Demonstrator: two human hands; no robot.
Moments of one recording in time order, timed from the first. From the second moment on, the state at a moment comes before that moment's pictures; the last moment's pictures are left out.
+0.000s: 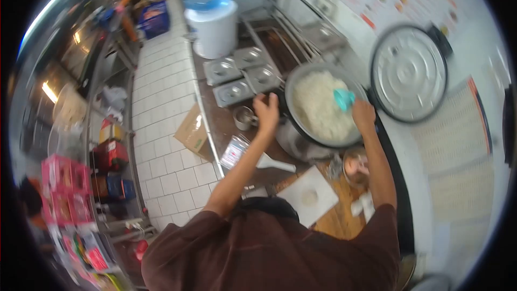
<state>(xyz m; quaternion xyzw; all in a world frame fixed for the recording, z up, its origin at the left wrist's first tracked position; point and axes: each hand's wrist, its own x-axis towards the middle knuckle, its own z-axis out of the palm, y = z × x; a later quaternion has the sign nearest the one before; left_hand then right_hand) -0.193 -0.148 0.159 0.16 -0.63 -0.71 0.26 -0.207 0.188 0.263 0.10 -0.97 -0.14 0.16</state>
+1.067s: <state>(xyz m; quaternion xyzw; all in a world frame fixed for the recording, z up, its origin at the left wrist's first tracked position) -0.153 -0.159 0.241 0.21 -0.64 -0.74 0.06 -0.447 0.042 0.055 0.69 -0.72 -0.08 0.04</state>
